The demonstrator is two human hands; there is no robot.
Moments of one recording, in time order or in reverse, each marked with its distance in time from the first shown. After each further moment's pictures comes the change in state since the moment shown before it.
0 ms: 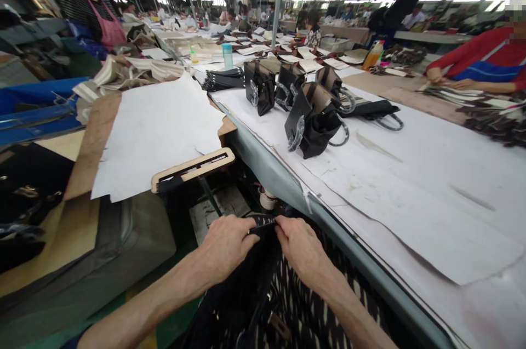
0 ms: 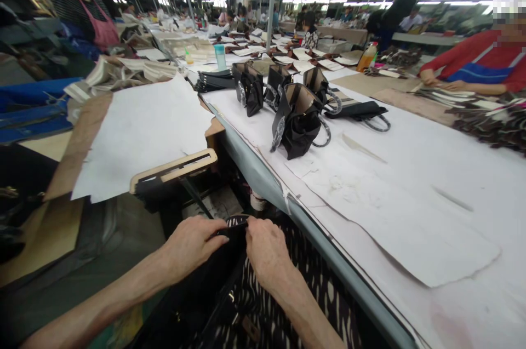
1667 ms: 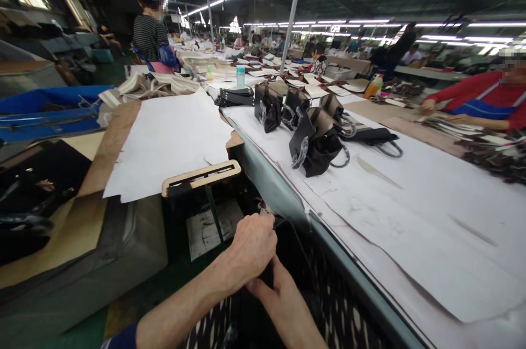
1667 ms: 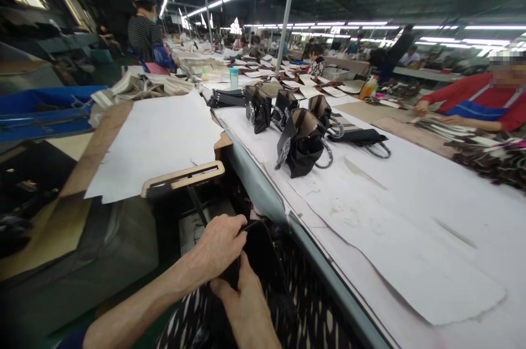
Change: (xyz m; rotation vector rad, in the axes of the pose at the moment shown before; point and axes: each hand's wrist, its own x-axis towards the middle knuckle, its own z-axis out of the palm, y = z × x) left_hand 0.021 0.039 -0.005 -0.042 0.146 -0.100; right_hand -0.043 -0.027 0.039 1.007 -0.071 0.057
